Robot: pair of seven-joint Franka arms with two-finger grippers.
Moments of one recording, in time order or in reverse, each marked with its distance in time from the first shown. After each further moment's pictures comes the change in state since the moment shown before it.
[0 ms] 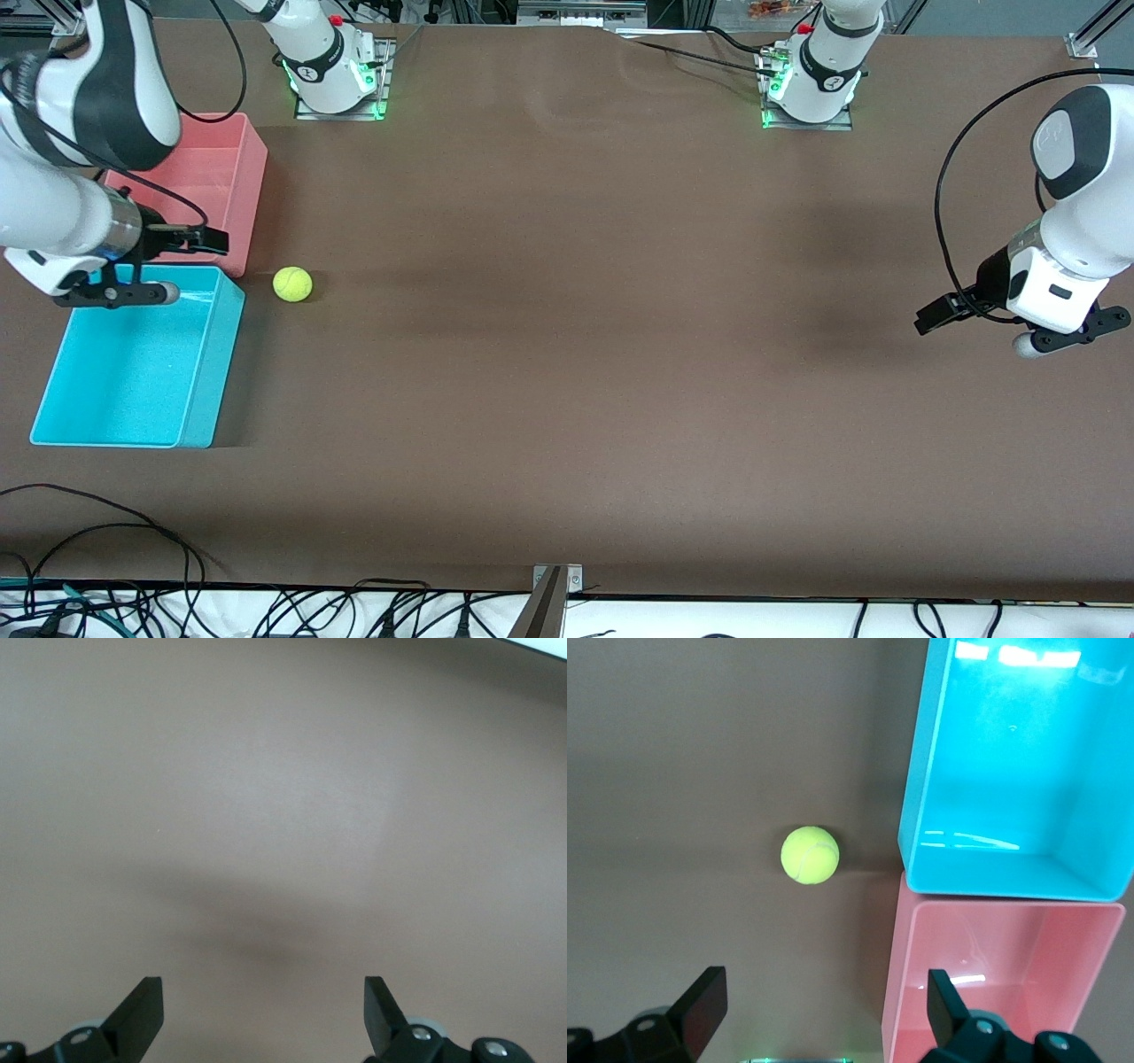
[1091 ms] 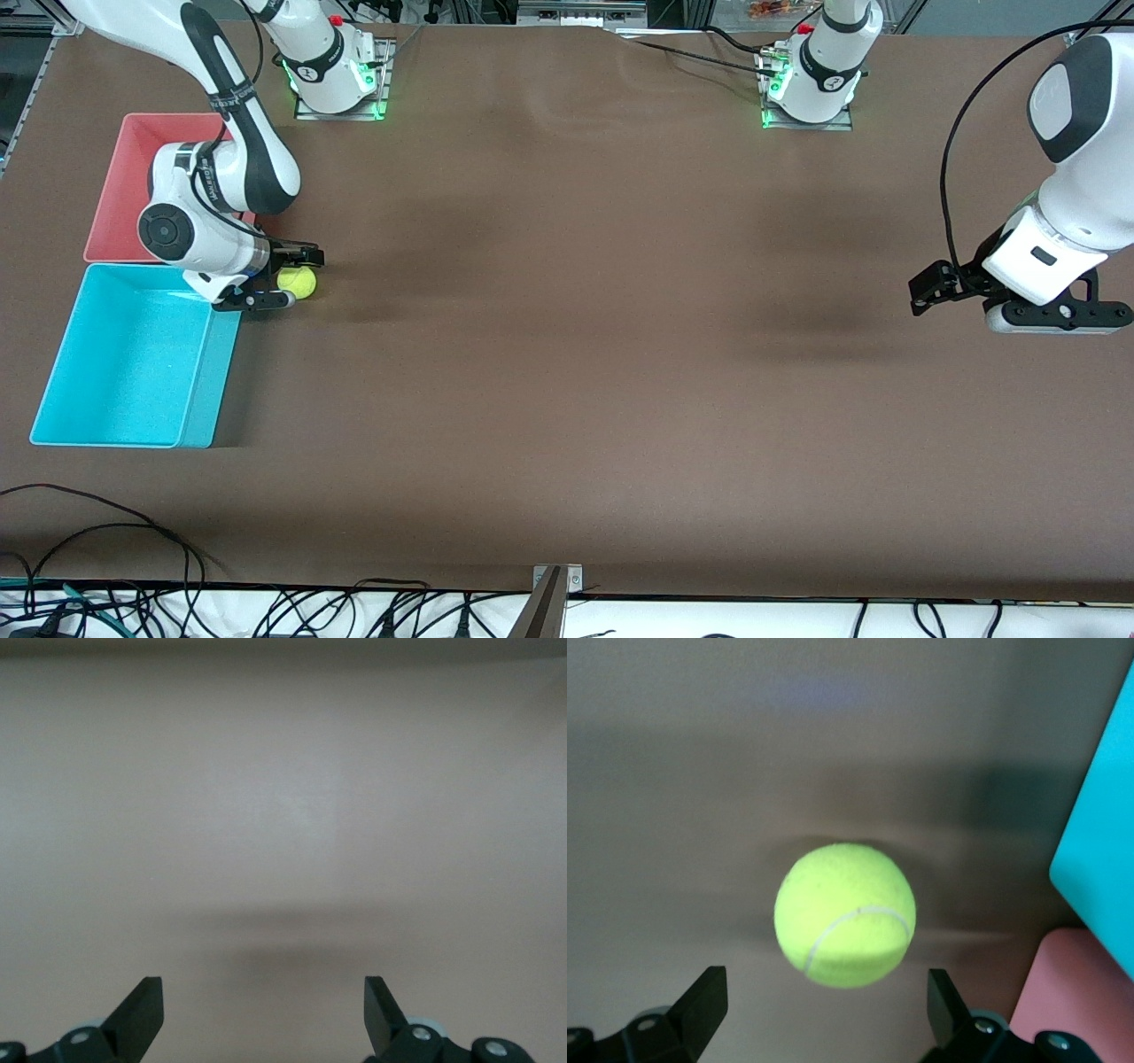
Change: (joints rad) left arm -0.560 -0.060 0.514 0.107 -0.054 -0.101 0.290; right arm 0.023 0.121 -0.001 -0.477 0.056 0.586 -0.003
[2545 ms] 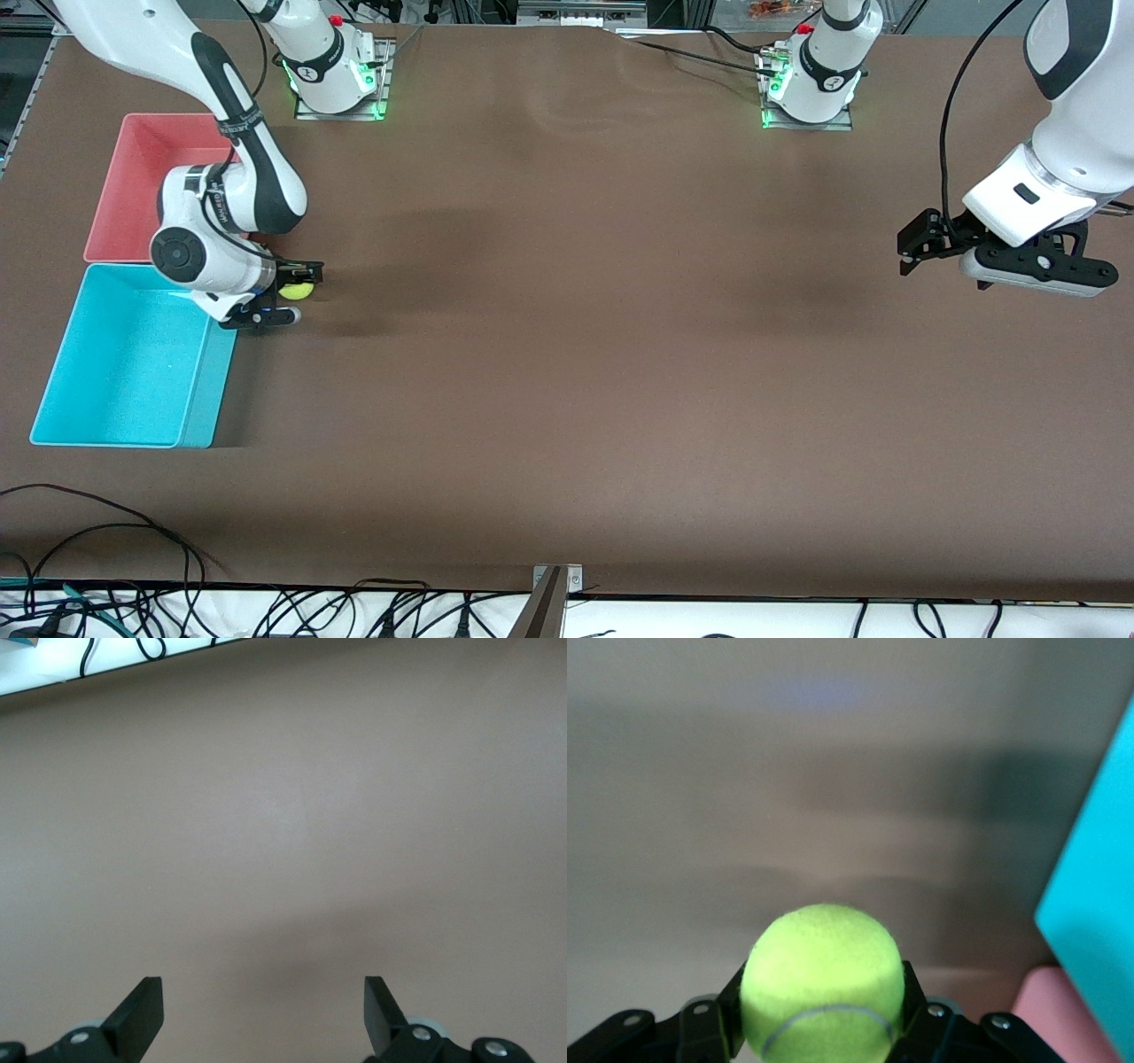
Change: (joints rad) left arm -0.155 -0.094 0.099 -0.010 0.007 -0.074 0.136; right arm 0.004 0.086 0.001 0.112 -0.014 -0.045 -0.001
